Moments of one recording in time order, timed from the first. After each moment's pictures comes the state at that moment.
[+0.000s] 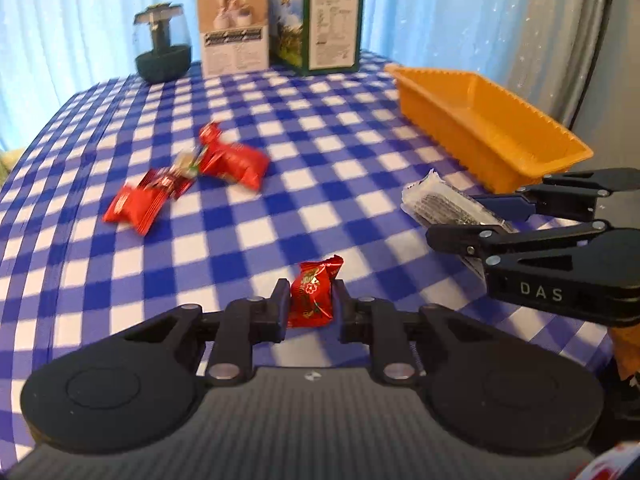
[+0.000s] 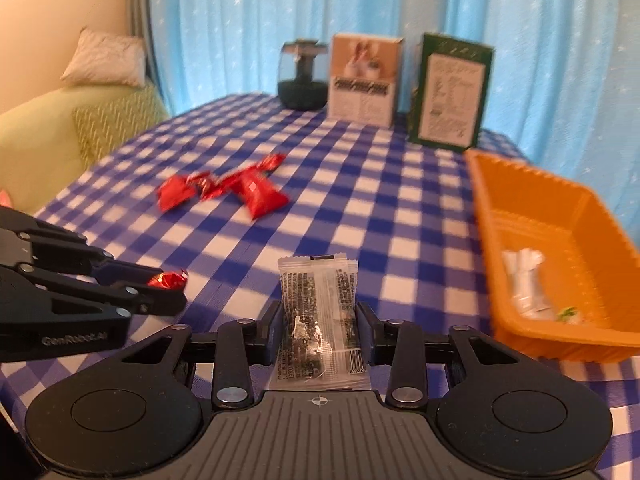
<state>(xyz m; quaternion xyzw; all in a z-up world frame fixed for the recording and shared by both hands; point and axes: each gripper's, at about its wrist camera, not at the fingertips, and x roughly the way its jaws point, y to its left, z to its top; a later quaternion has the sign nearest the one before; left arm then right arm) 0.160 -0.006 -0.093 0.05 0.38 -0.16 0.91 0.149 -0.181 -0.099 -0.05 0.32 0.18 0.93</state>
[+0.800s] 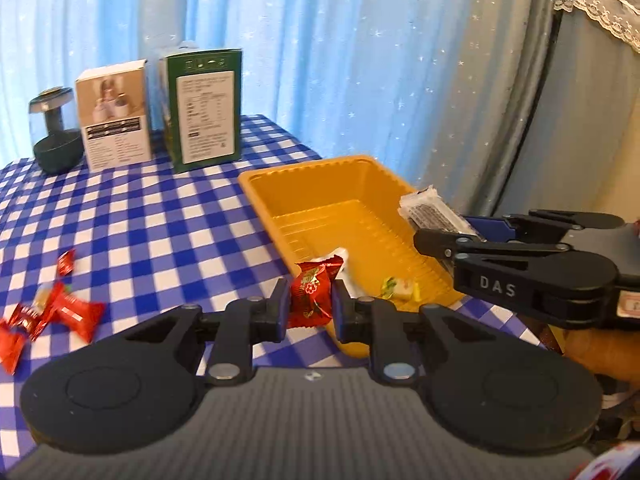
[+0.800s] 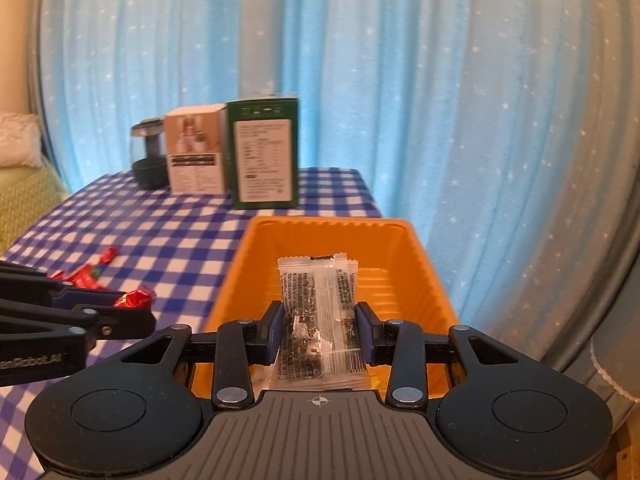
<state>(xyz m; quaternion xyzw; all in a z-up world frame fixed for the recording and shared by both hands) 0.207 -0.163 -0.028 0.03 0.32 -0.24 0.91 0.177 -0.340 -0.041 0.01 0.27 0.04 0.96</state>
